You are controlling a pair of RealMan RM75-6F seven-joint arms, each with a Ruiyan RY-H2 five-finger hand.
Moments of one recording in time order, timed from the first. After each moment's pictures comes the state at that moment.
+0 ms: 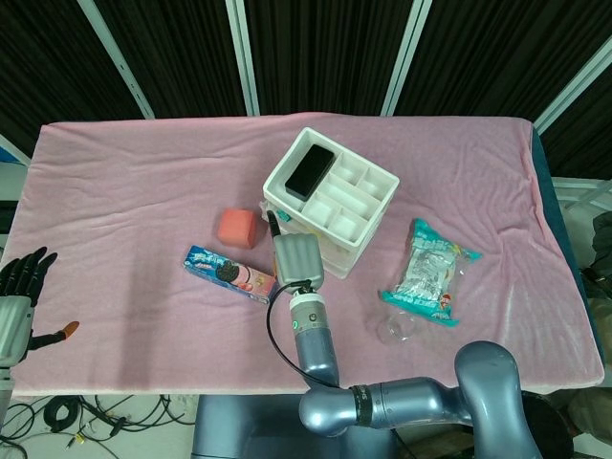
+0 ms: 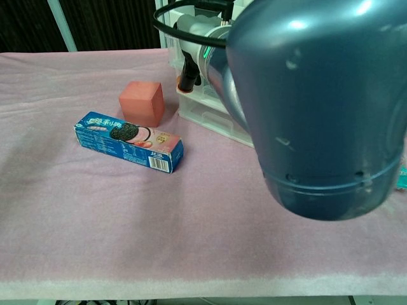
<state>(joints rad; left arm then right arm) -0.11 -1.14 -0.06 -1.64 1.48 1.48 0.00 1.18 -1.95 0.60 -1.64 -0.37 1.47 -1.11</state>
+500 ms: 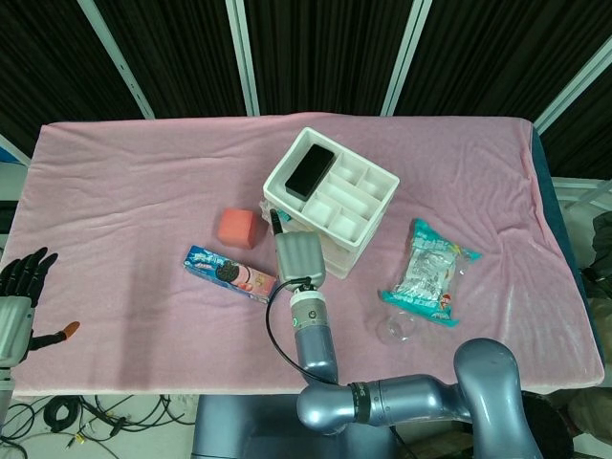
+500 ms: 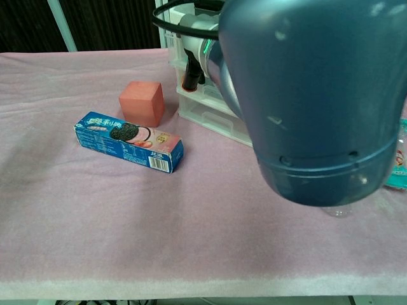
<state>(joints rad) -0.11 -1.13 -0.06 -1.64 1.49 1.48 0.00 1.20 -1.94 0.61 -1.64 -0.31 1.49 -1.15</state>
